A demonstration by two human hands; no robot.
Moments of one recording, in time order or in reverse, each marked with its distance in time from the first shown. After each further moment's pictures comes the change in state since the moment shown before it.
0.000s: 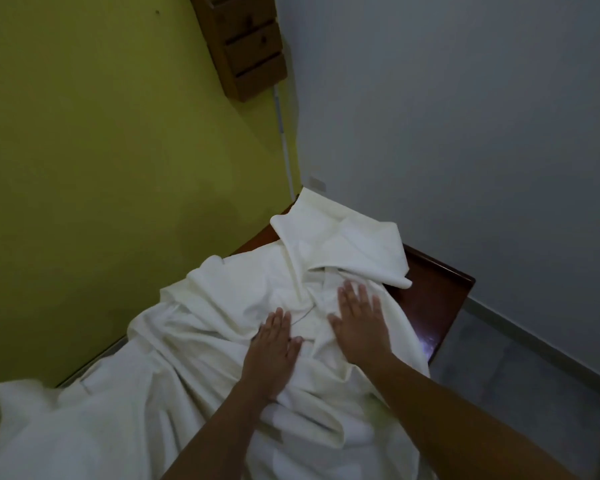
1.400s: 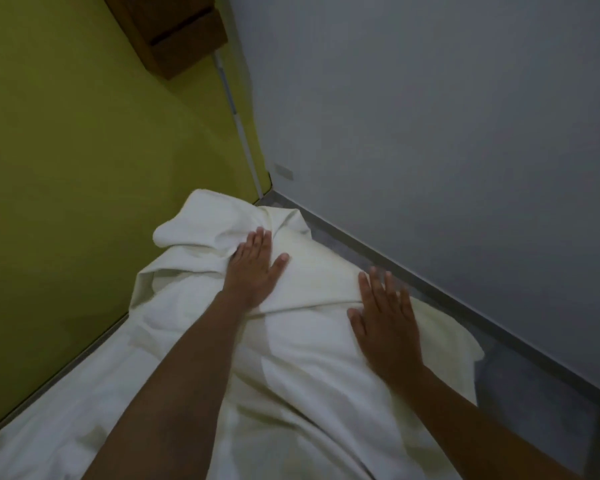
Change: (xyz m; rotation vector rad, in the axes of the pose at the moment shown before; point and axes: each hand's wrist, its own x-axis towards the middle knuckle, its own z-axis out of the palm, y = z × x) left_hand 0.302 0.058 -0.021 0.073 0.019 0.028; right_hand 0.112 0.148 -0.024 0.029 0.173 0.092
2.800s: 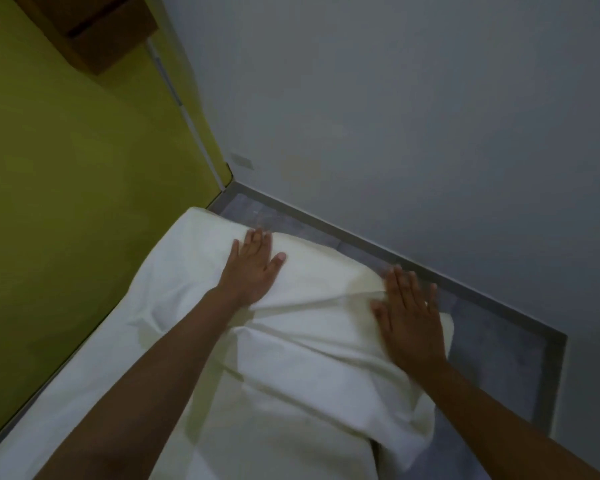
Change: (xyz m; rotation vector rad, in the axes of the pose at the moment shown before) left_hand -0.015 0.060 -0.001 -0.015 -0.228 0.189; right_hand -0.065 0.075 -0.013 -0.004 -0.009 0.227
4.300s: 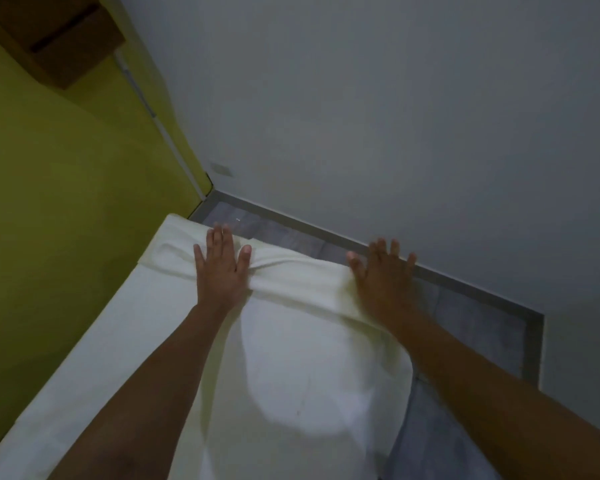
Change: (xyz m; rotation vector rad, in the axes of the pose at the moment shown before) left_hand -0.015 0.003 0.006 -0.108 0.324 -0.130; right_hand 0.046 -0.022 -0.038 0.049 -0.154 0.273
